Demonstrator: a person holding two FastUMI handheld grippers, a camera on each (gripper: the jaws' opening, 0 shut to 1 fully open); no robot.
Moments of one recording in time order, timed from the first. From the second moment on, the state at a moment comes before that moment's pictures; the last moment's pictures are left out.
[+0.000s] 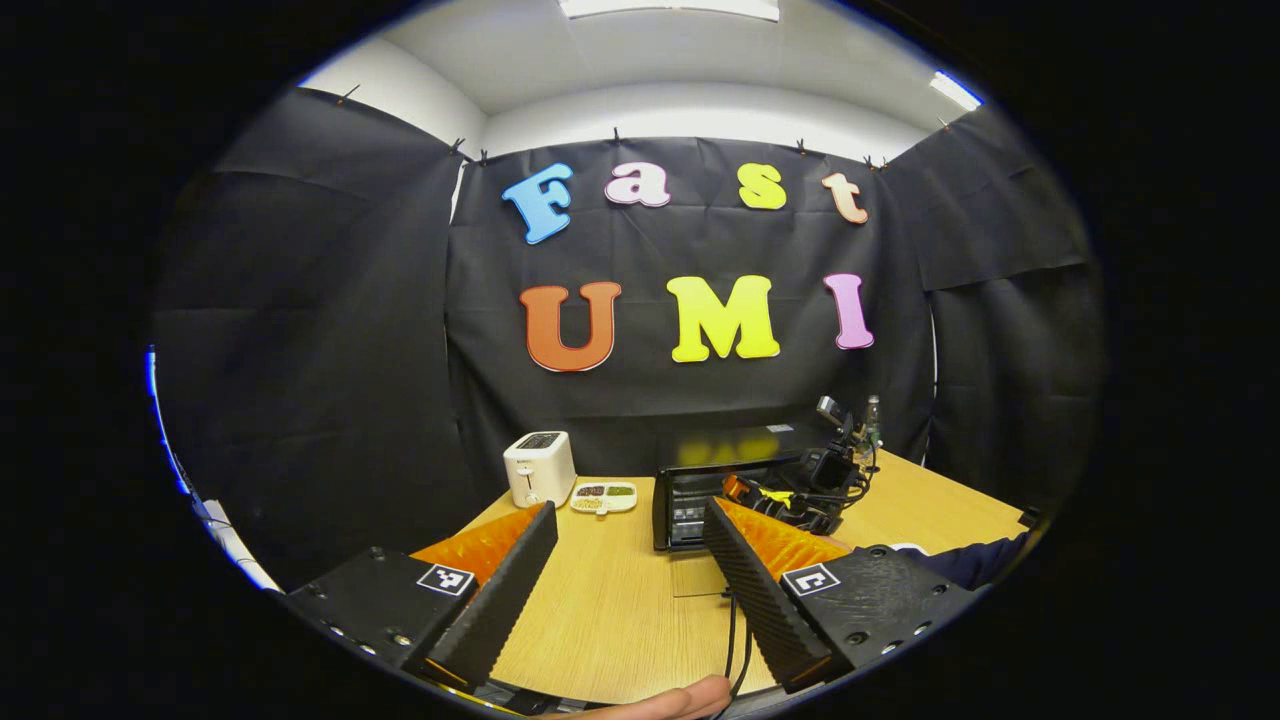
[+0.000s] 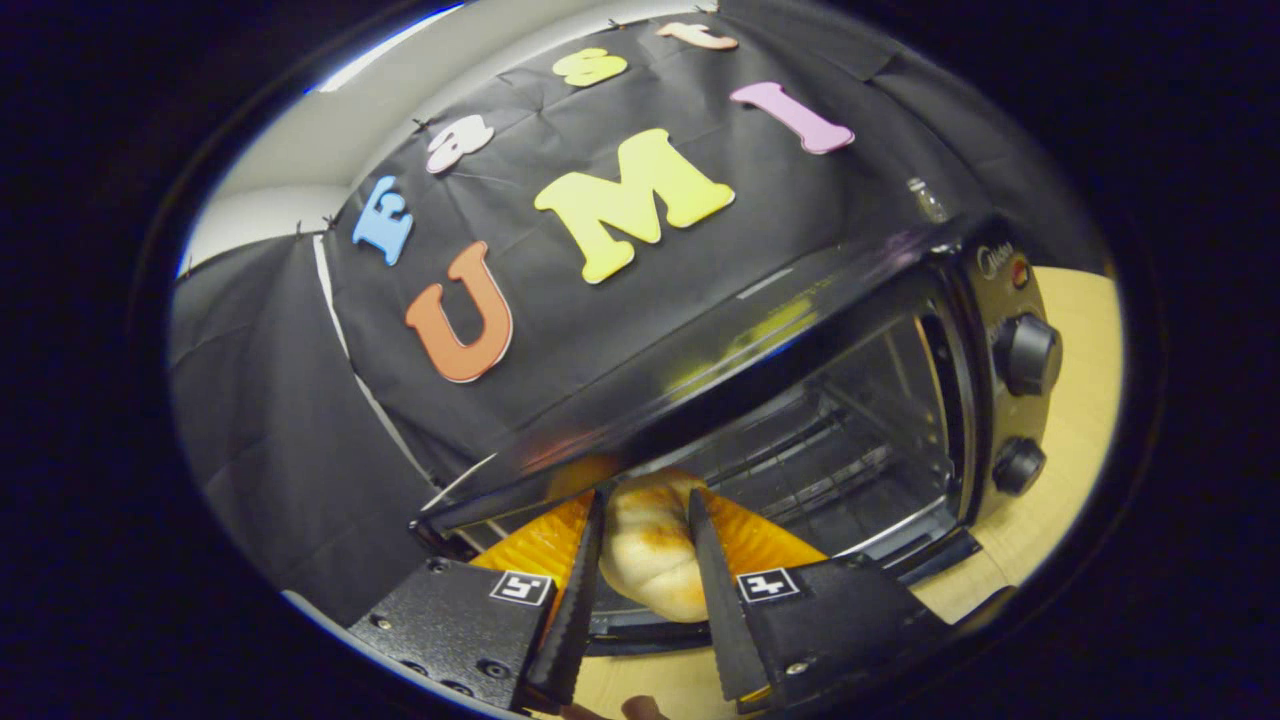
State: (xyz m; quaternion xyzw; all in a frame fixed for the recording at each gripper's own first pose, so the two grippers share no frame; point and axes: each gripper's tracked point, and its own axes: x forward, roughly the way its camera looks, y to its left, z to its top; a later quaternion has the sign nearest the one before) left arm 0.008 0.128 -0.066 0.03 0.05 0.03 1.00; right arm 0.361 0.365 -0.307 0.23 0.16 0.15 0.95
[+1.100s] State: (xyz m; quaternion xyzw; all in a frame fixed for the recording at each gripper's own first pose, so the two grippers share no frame) left arm -0.013 0.104 -0.085 0.01 0.08 0.03 1.00; right arm 0.272 0.295 -0.283 0.14 0.18 0.20 0.95
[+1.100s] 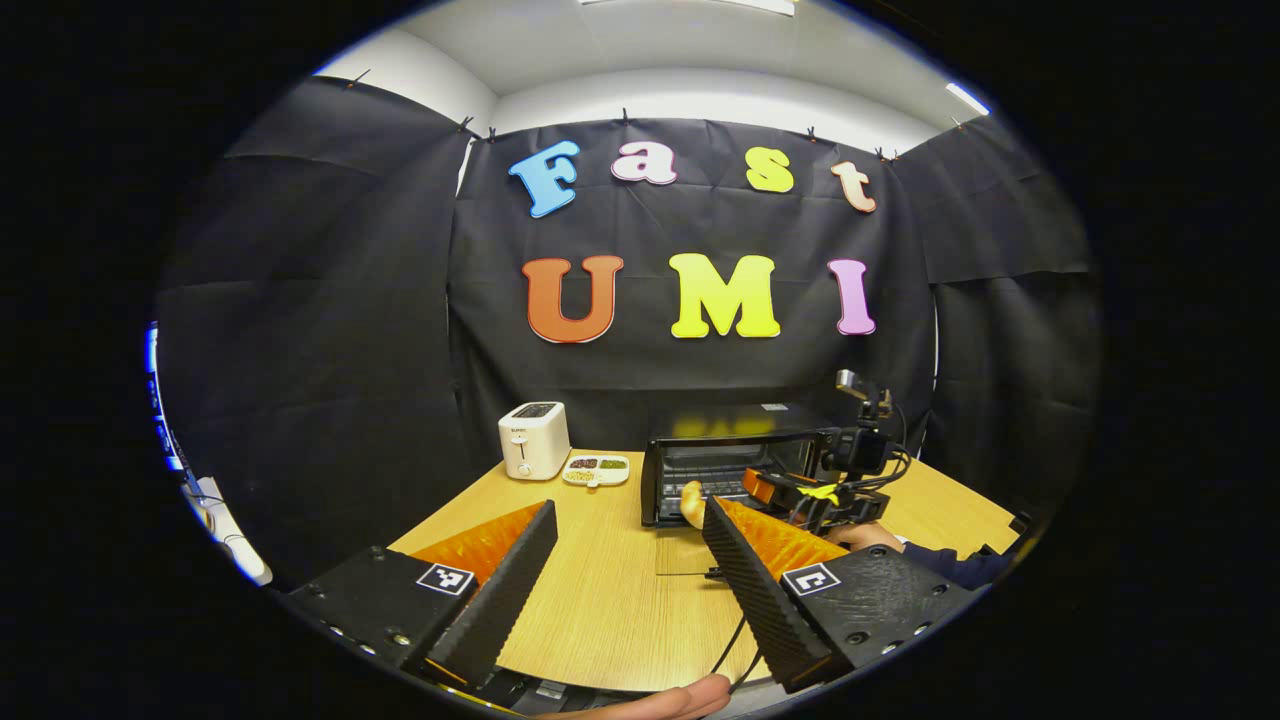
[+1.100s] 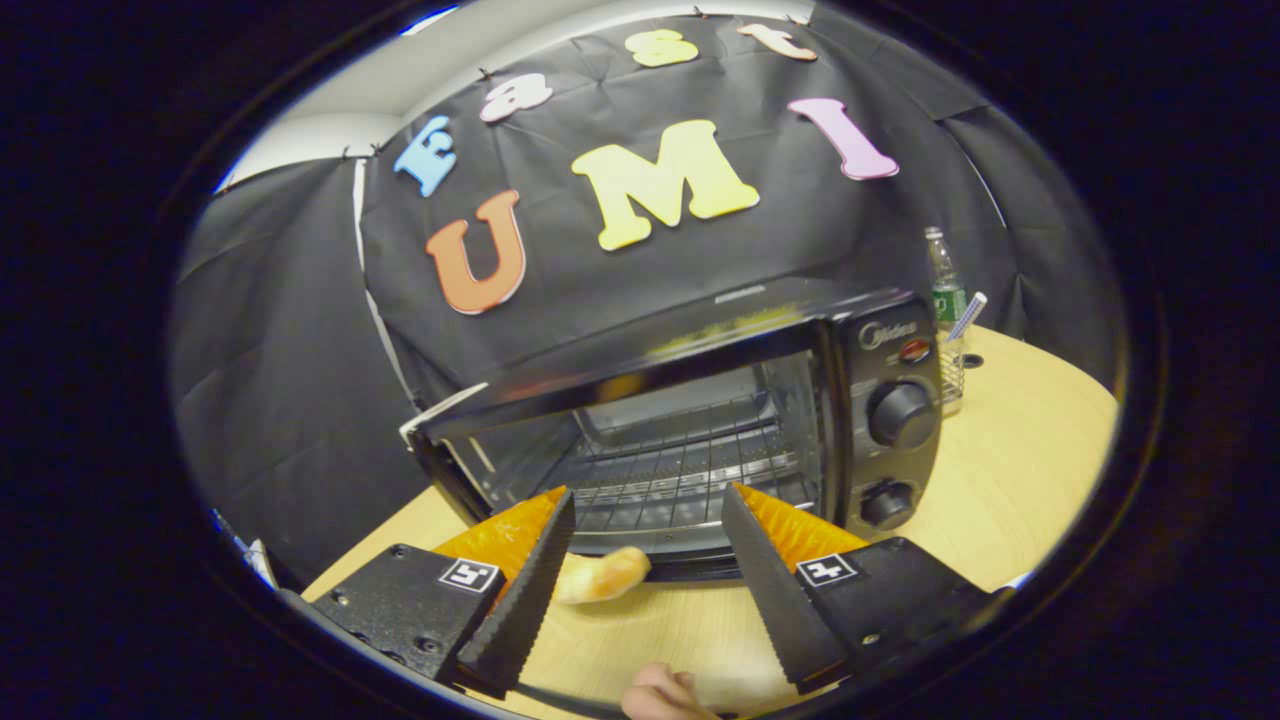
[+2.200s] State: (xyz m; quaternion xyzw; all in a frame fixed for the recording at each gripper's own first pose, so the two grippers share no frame) left arm 0.060 -0.027 -0.283 -0.04 0.20 -0.08 0.98; right arm 0.087 0.072 -0.079 0.08 -0.06 0.15 0.98
